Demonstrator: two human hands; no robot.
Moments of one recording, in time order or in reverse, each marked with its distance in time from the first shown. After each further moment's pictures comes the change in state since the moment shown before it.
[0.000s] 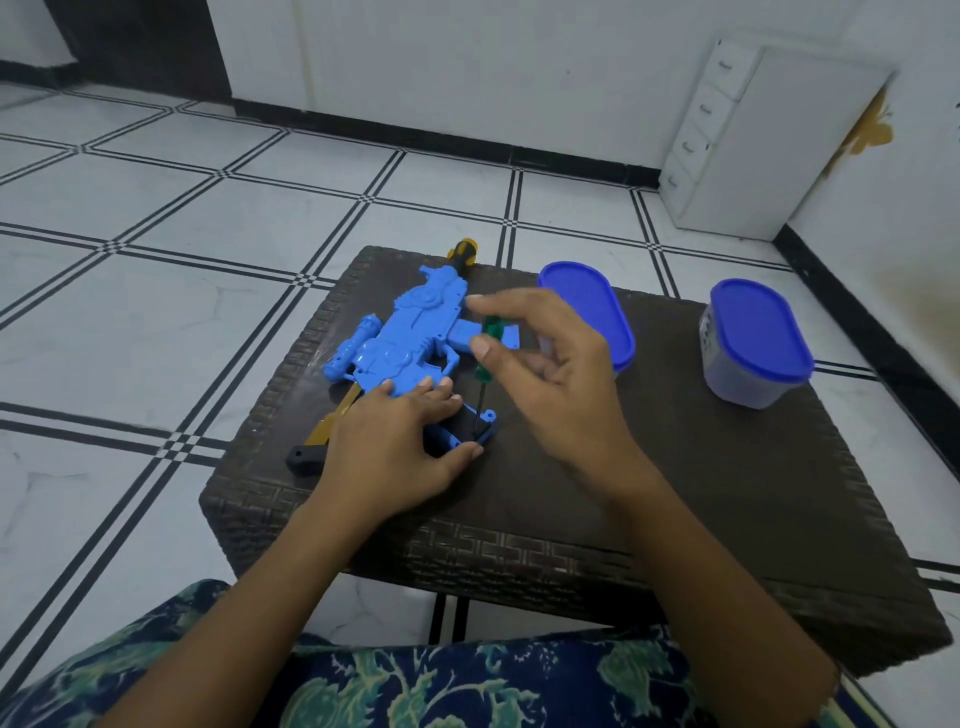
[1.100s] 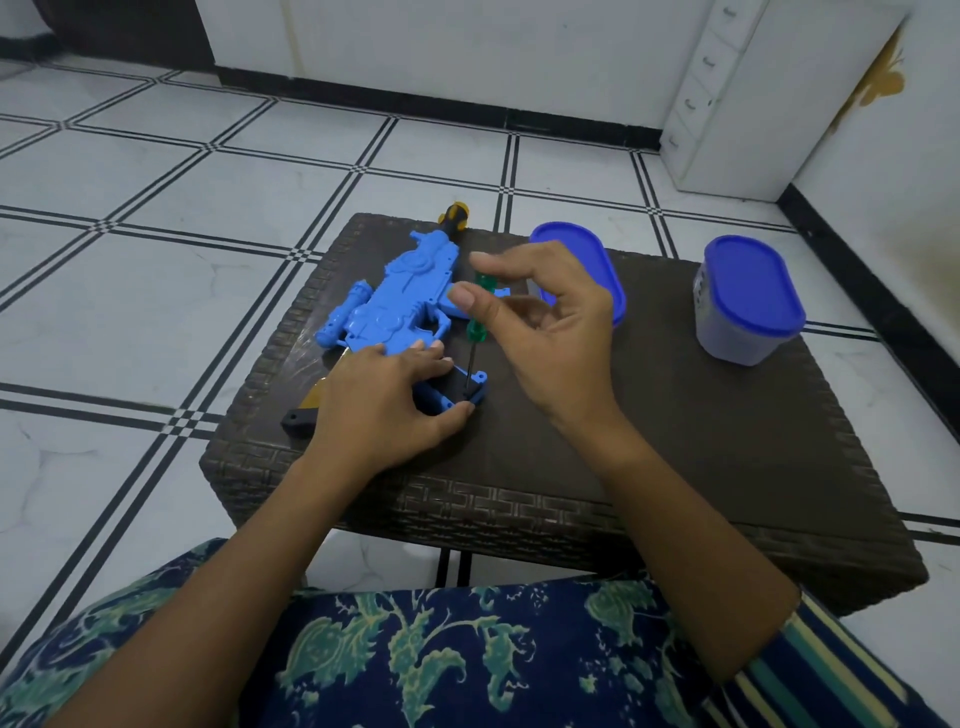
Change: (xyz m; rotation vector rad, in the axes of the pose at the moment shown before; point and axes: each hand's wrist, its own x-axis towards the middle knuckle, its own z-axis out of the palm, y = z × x) left_hand -0.003 0.009 -0.011 0.114 0.162 0.070; right_hand -0.001 0.009 0.005 0.018 0.194 -0.089
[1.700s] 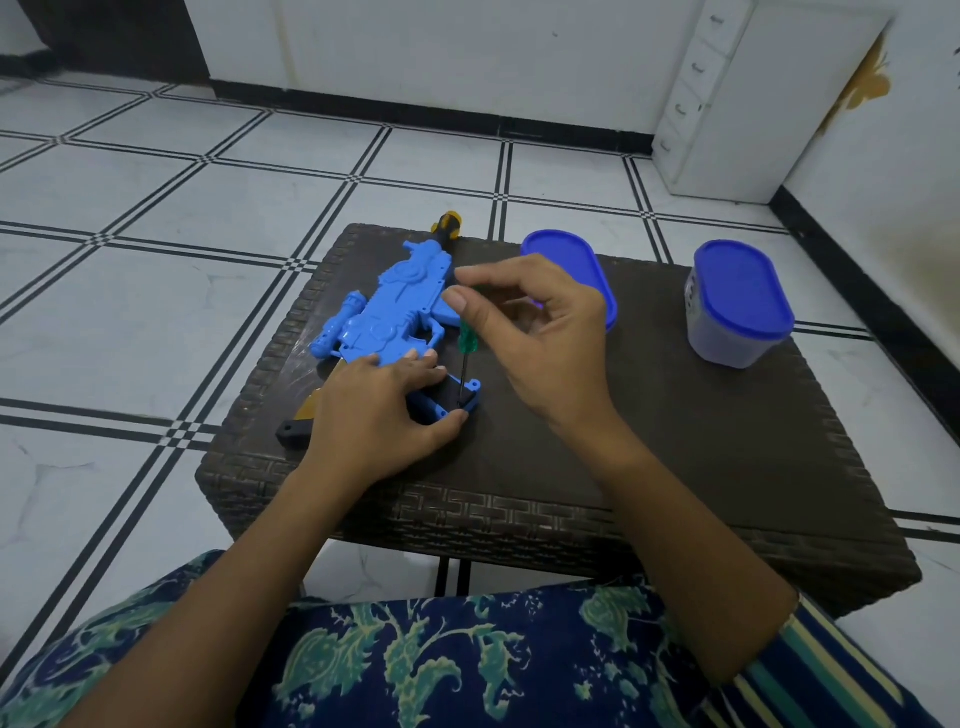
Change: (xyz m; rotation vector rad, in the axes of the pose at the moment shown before) left_hand 0.001 0.001 -0.001 0.012 -0.079 -0.049; right_hand 0.004 -0.001 -0.003 -0.036 -0.025 -0.010
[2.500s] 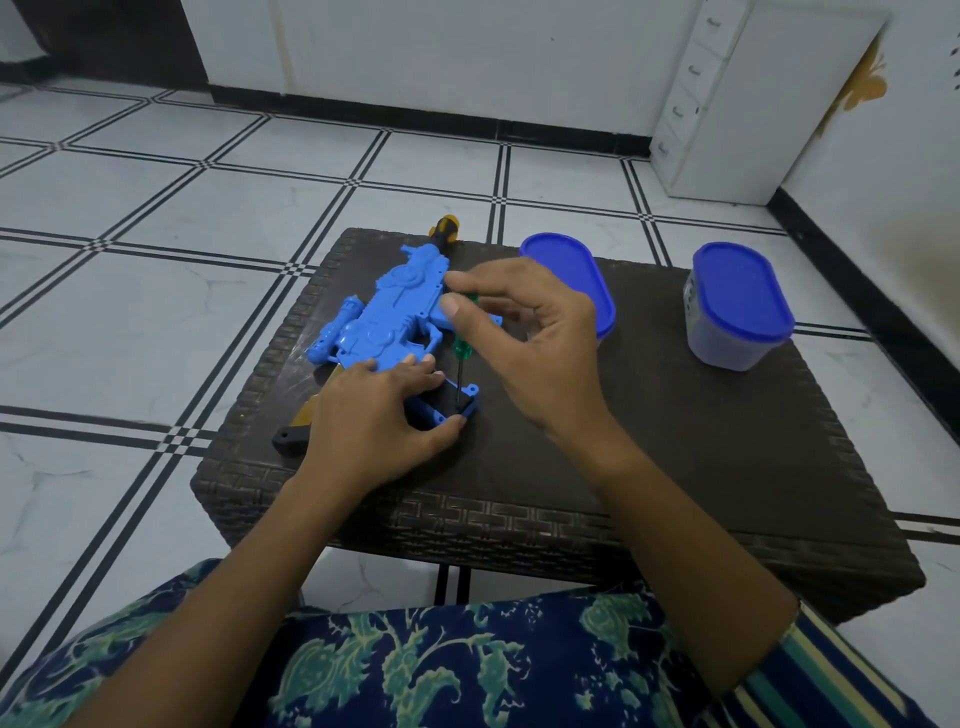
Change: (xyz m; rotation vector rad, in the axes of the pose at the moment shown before) left_hand -0.001 0.000 0.001 -0.038 -0.010 -0.029; right_hand -0.001 -0.001 0.001 -0.022 -0.027 0.022
